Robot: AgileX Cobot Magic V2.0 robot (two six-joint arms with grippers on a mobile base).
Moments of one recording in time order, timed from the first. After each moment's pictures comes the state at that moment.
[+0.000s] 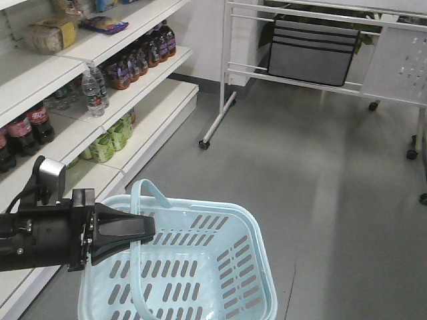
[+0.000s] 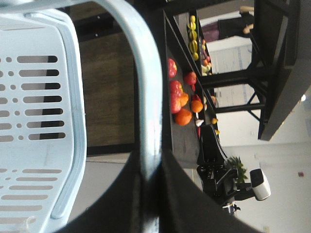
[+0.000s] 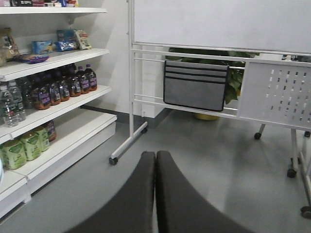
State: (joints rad) left arm -0.12 1.32 -0.57 -1.66 1.07 0.79; right arm 0.00 -0.01 0.03 -0.02 0.12 -0.01
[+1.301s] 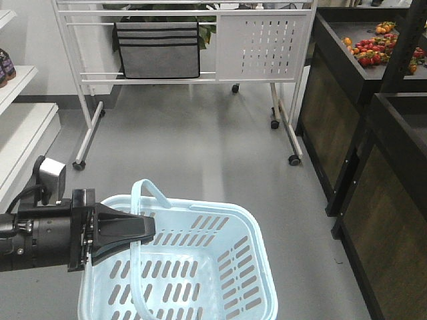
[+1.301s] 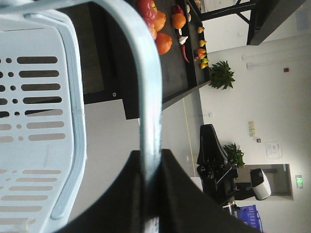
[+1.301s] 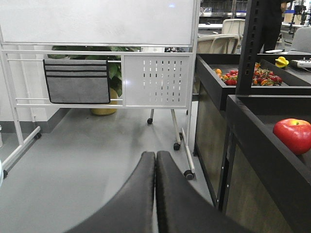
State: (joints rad) left arm -0.12 1.32 -0.57 -1.66 1.07 0.79; right arm 0.00 -0.01 0.03 -0.02 0.12 -0.01
